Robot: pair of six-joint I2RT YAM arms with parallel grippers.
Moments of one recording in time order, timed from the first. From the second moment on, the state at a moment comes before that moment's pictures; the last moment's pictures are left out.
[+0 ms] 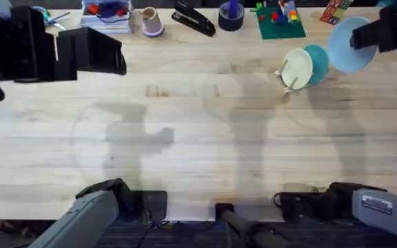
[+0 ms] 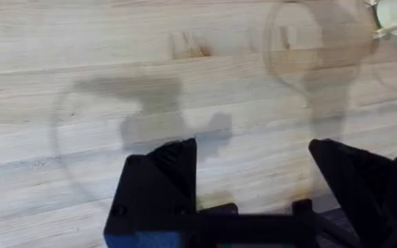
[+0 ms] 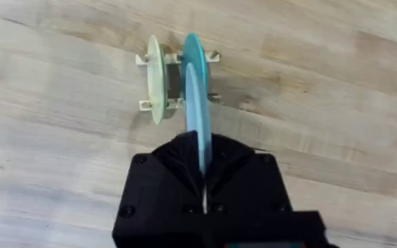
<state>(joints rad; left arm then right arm) 0.30 1.12 1.55 -1.59 0.41 0.24 -0.14 1.33 1.40 -1.09 -0.05 -0.40</state>
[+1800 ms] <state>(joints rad) 0.30 1.12 1.55 -1.59 0.41 0.24 -0.11 1.47 1.38 -1.04 -0.05 -0.40</state>
